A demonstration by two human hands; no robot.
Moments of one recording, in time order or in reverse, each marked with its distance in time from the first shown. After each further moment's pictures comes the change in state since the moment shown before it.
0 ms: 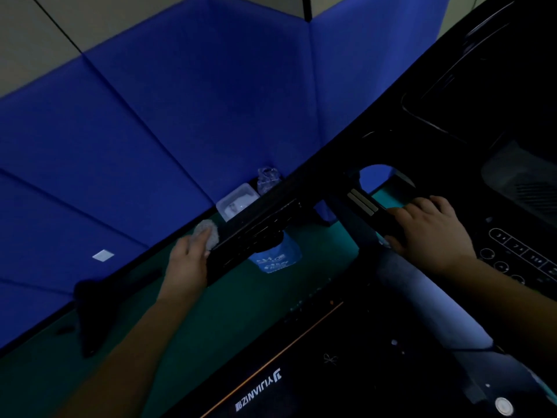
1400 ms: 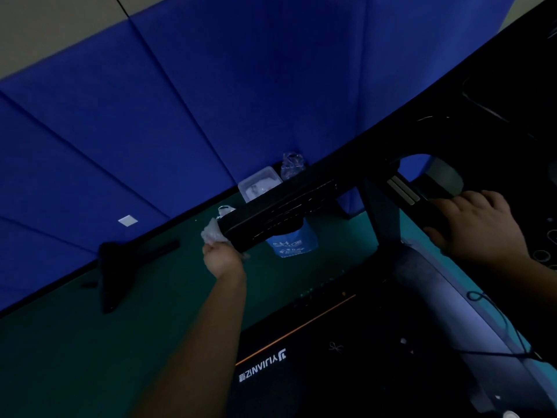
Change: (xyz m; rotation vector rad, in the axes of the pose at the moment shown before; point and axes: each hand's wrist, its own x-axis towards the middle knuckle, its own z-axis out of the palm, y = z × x) left_hand -0.017 0.025 0.037 -0.929 0.533 -1.241; right_hand 0.002 0.000 0.011 -0.046 0.068 0.011
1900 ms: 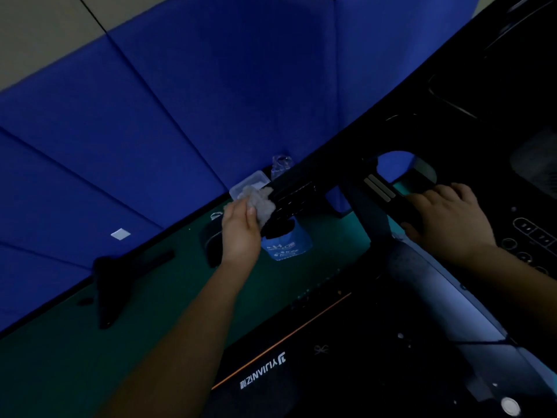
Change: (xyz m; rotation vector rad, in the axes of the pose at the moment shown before) left_hand -0.051 0.032 0.036 0.585 -0.512 0.871; right_hand 0.000 0.003 -0.002 0.007 -0.044 0.003
